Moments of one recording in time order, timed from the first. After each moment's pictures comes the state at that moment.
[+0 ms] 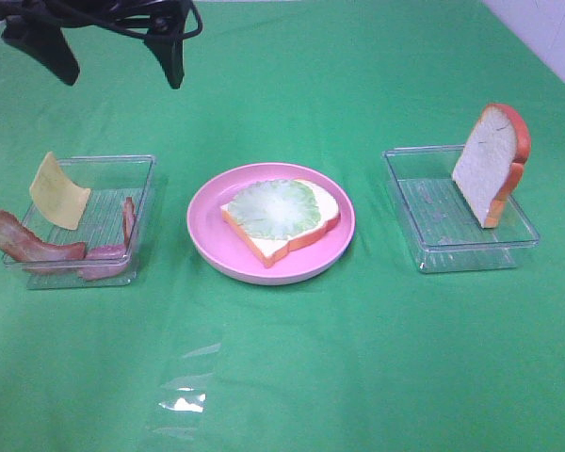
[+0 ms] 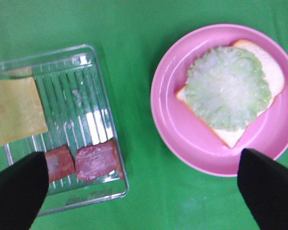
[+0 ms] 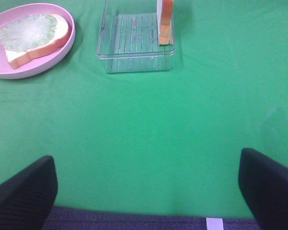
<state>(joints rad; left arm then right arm) -0.41 1.93 -1.85 0.00 1.21 -0.28 0.06 0.00 -0.45 0.02 1.11 0.01</state>
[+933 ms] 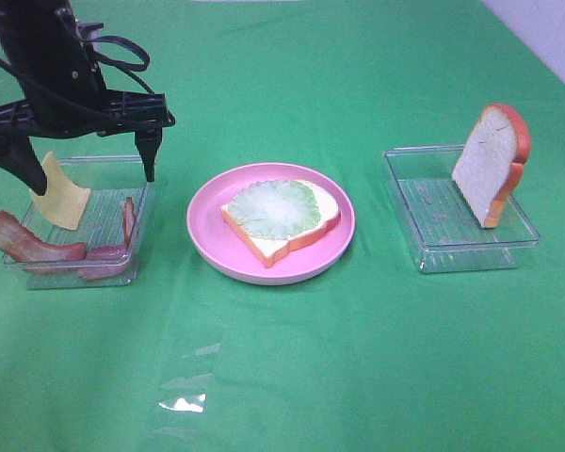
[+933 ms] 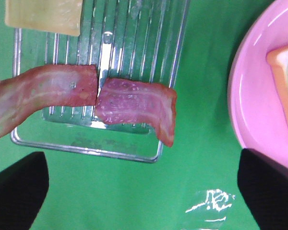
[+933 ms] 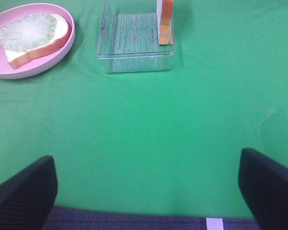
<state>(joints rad) -0.38 1.96 -1.55 0.04 1.10 -0.61 0.06 0.00 -0.45 0.02 1.11 0.01</state>
